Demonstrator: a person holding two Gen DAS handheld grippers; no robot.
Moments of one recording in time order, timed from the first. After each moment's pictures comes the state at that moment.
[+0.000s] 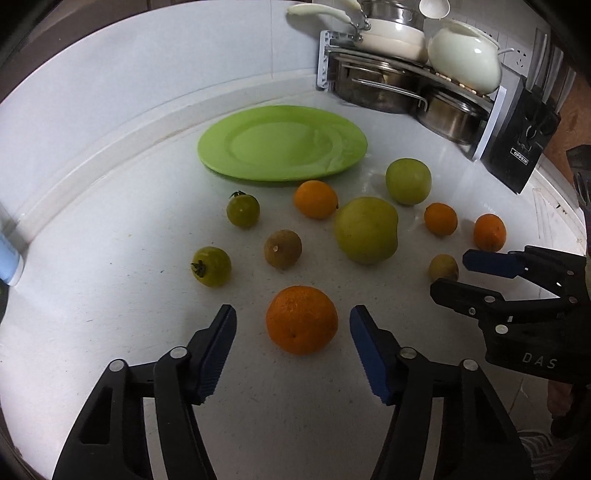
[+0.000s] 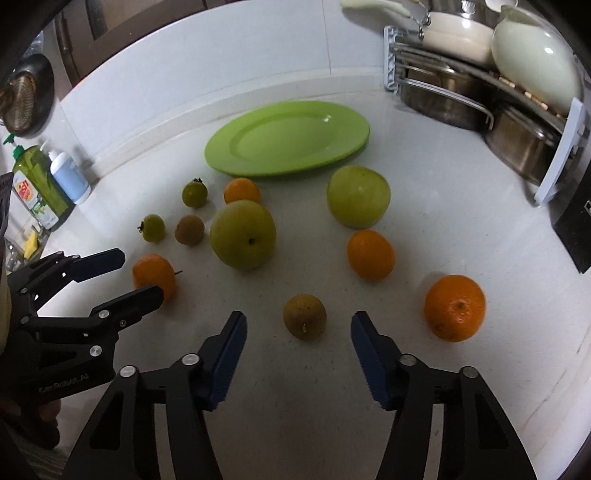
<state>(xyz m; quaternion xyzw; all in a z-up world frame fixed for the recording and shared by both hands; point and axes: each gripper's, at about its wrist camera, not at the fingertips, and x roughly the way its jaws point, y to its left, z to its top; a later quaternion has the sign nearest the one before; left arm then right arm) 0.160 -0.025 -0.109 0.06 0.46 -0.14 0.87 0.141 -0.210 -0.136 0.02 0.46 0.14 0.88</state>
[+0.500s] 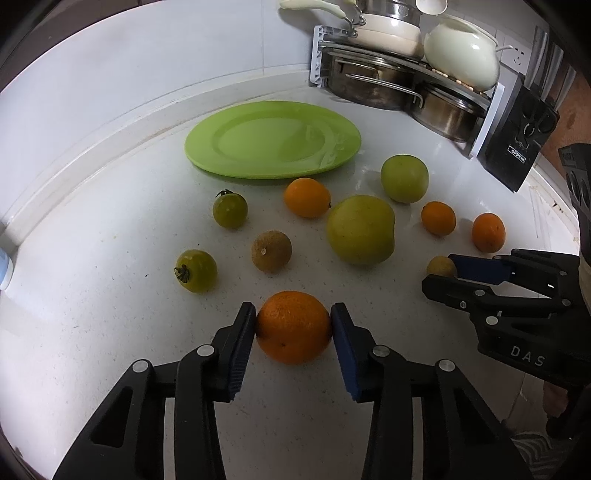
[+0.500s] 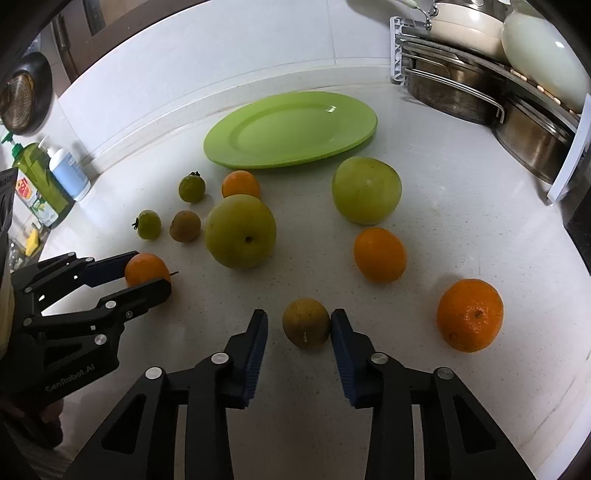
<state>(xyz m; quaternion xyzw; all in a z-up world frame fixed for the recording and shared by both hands) 0.167 -0.028 -0.115 0.06 0.46 -0.16 0.87 0.148 -0.209 -0.142 0.02 0.46 0.15 0.88</state>
